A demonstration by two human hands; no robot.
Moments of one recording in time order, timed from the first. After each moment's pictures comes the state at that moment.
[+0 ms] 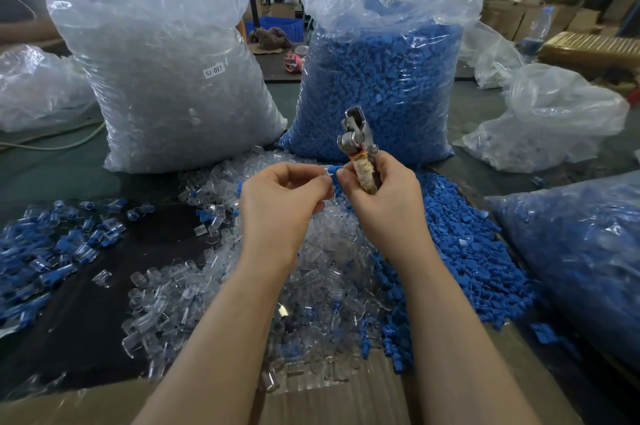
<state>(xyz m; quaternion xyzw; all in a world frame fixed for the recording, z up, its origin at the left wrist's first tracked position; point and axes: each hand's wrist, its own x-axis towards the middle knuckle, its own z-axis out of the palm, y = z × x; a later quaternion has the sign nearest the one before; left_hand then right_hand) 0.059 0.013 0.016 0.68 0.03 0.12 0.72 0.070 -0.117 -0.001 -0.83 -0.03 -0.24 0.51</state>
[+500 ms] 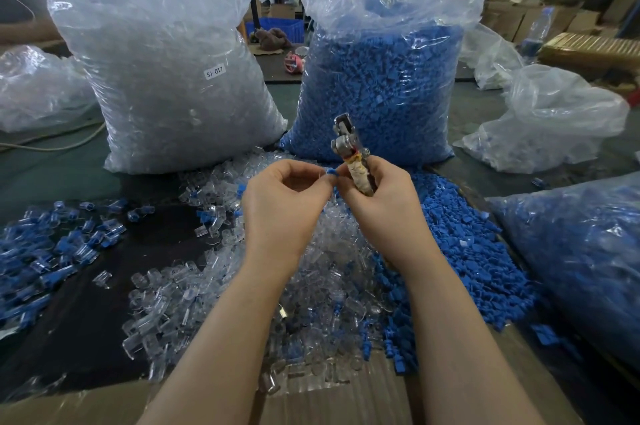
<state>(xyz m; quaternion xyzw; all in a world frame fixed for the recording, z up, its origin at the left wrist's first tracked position) 0.061 0.011 0.014 0.75 0.02 0.17 0.64 0.069 -0.118 0.001 -0.81 -0.08 -0.17 0.55</state>
